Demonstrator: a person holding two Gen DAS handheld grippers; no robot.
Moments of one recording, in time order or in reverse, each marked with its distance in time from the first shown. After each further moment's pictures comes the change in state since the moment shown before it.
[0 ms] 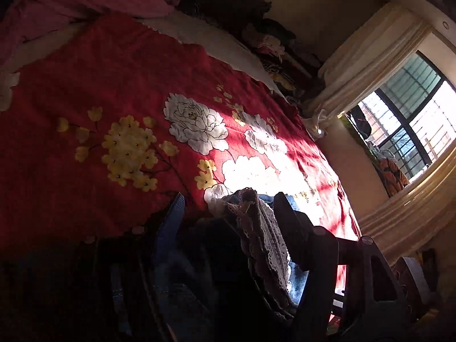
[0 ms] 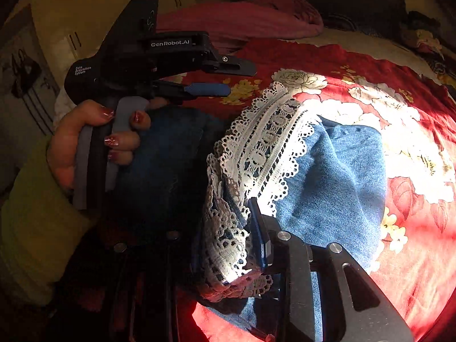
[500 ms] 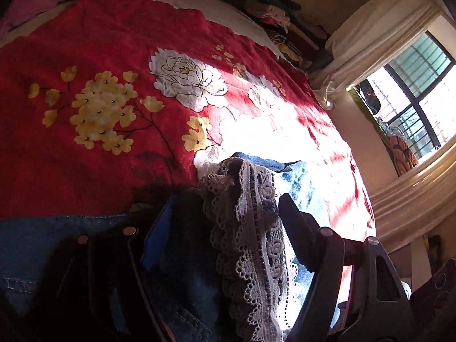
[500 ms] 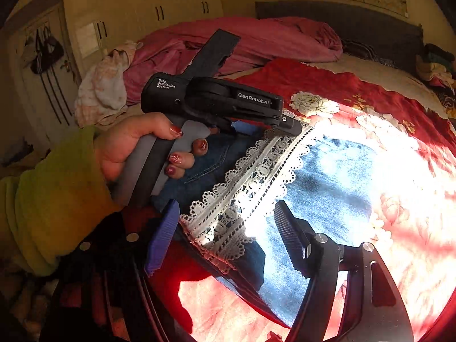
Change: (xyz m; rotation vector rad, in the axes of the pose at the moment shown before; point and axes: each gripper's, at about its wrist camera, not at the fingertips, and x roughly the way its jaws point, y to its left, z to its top) left arm 0.046 -0.018 -0.020 0.037 0.151 0.058; right arm -0.050 -0.005 -0.014 -0.096 -0.072 -0.013
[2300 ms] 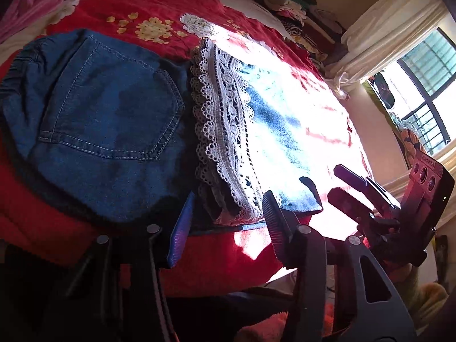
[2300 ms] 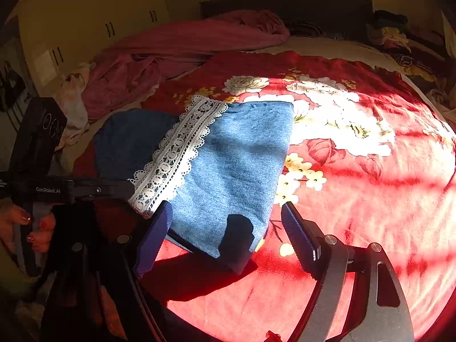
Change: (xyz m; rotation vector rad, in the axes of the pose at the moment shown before) left arm -0.084 -0.038 -0.144 -0.070 0.031 0.125; right arm -0.041 -0.025 -0.051 0.196 -0.007 -0.102
